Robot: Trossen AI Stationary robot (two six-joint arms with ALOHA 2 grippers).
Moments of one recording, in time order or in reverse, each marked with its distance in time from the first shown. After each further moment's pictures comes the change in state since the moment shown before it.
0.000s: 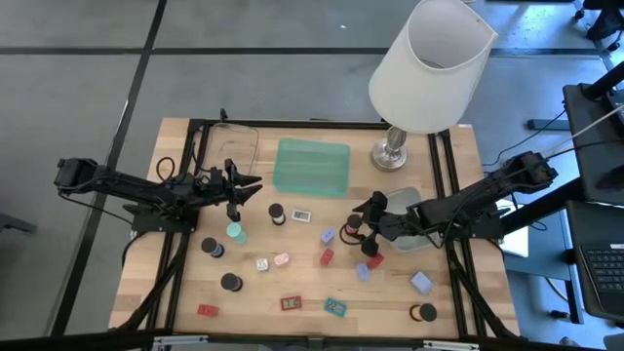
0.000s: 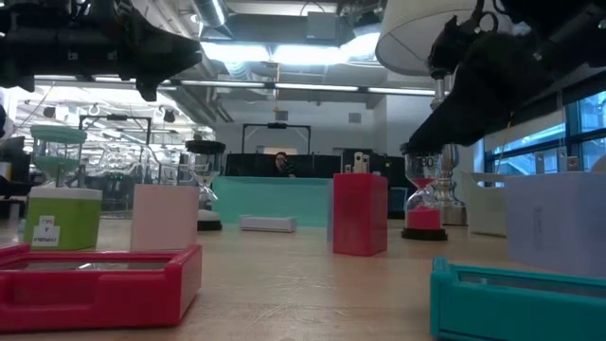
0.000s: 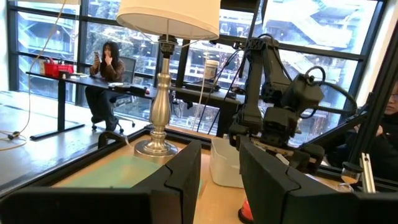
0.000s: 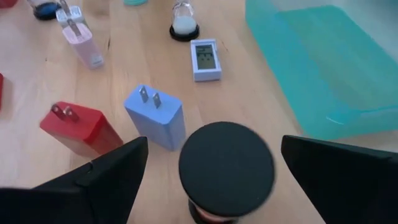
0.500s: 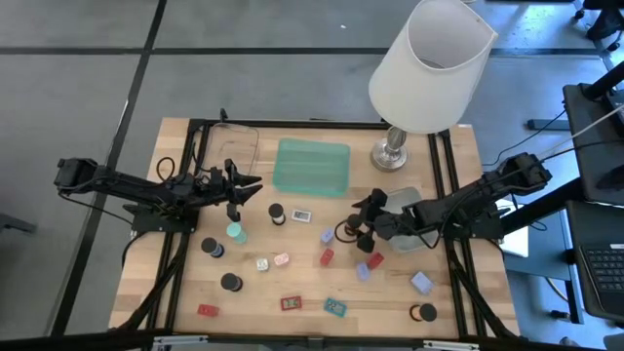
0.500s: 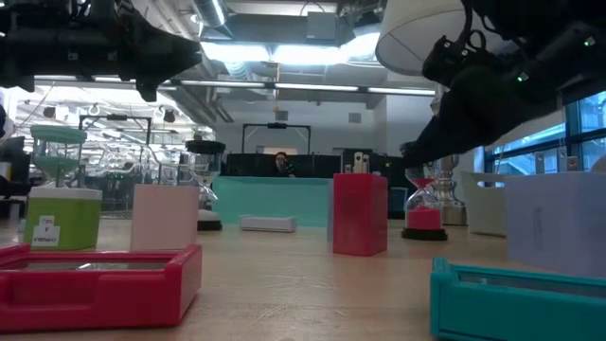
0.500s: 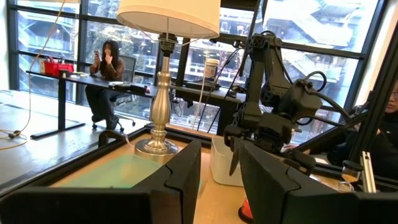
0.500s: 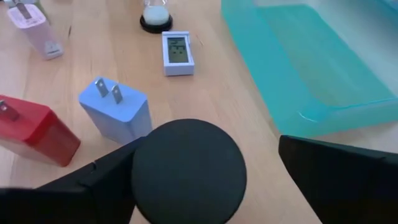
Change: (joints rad) left arm 0.000 0.000 0.000 -0.005 0.000 0.000; right arm -0.028 0.052 0.000 0.012 0.063 -0.021
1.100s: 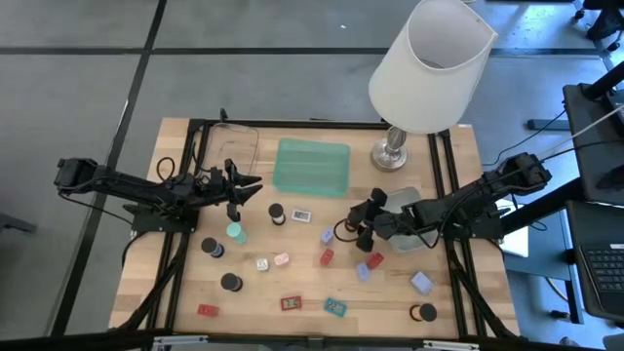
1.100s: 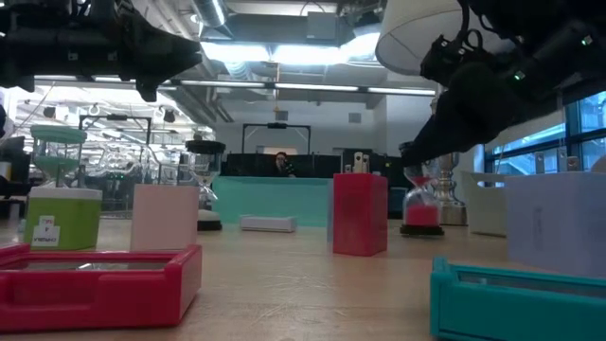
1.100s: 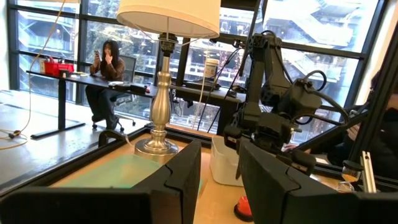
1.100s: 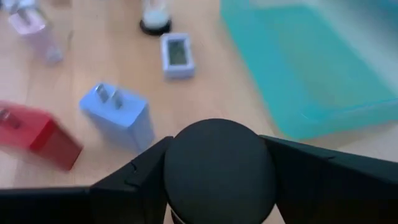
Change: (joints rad) left arm 0.000 0.000 0.000 0.000 0.000 0.000; right arm -0.004 0.000 0.016 -0.004 0.026 0.007
